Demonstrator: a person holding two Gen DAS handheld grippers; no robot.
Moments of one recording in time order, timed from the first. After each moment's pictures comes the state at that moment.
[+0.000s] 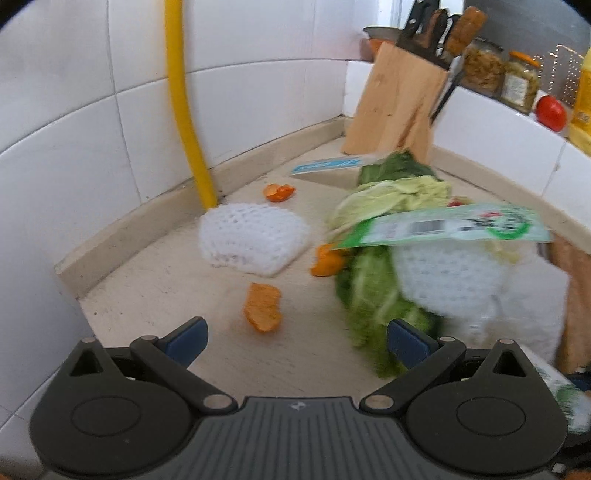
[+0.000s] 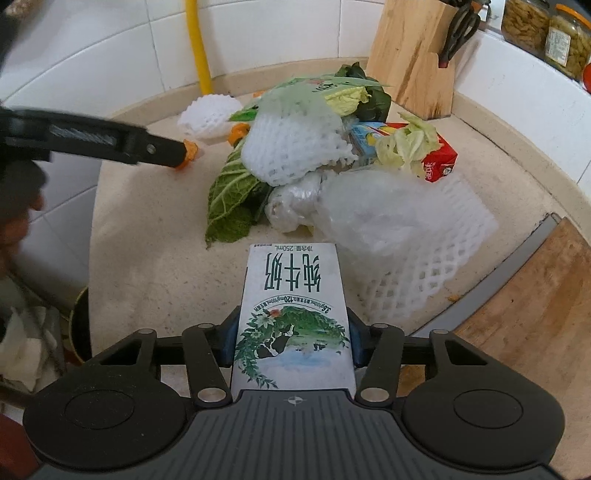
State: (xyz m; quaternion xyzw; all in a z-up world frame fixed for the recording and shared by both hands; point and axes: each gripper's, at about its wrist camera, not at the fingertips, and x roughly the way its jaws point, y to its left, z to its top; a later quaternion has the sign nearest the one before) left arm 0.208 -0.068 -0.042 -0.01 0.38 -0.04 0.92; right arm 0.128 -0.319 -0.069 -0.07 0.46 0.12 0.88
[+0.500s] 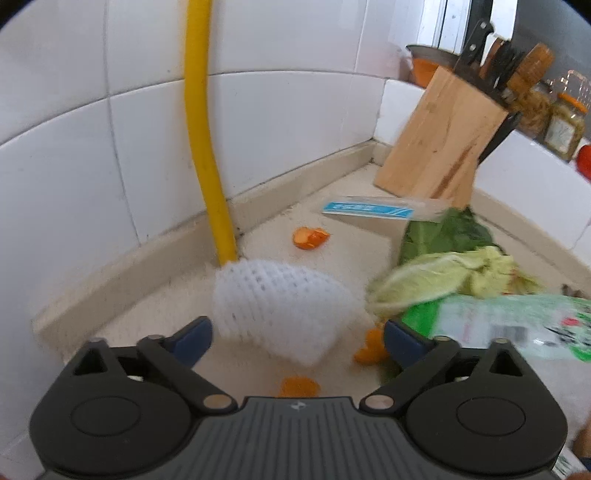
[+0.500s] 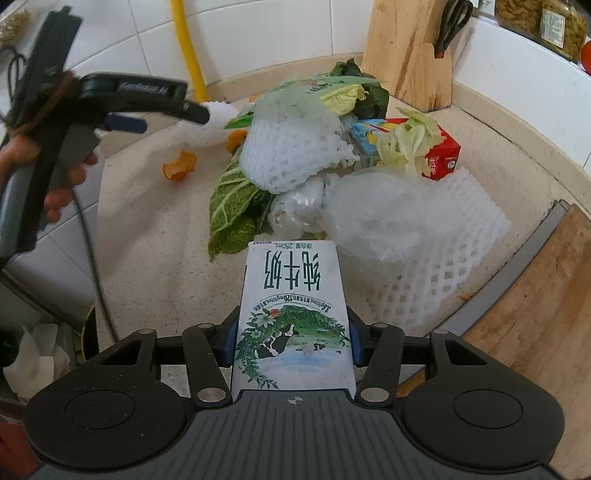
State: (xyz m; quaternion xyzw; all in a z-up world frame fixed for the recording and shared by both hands) left arm 0.289 -0.038 -0.046 -0.05 0.38 -0.03 0.92; right arm 0.135 -0.320 -0.072 -0.04 0.46 0.12 0.88
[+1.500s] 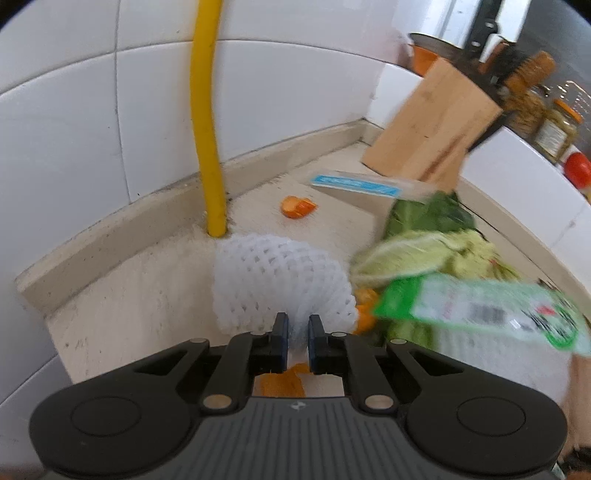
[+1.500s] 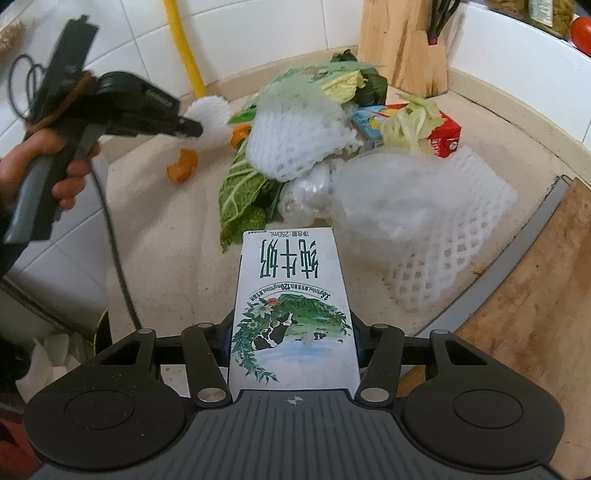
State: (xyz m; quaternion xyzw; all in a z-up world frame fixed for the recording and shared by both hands) left arm 0.271 -0.022 -0.043 -0.10 0.42 -0.07 0.90; right arm 0.124 -0.317 -0.072 -0.01 0.47 0.12 0.88
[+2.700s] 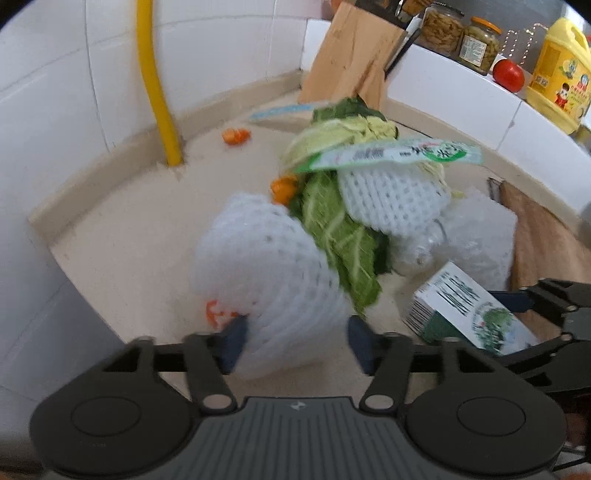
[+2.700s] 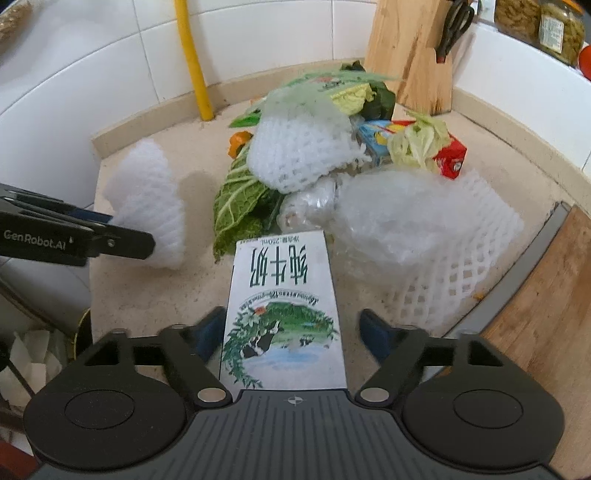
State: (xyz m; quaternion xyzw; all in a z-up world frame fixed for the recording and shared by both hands) left arm 0.167 -0.074 -0.040 -0.01 0.44 -0.10 0.89; right arm 0.134 -0.304 -0.075 -0.04 0.45 0.11 0.89
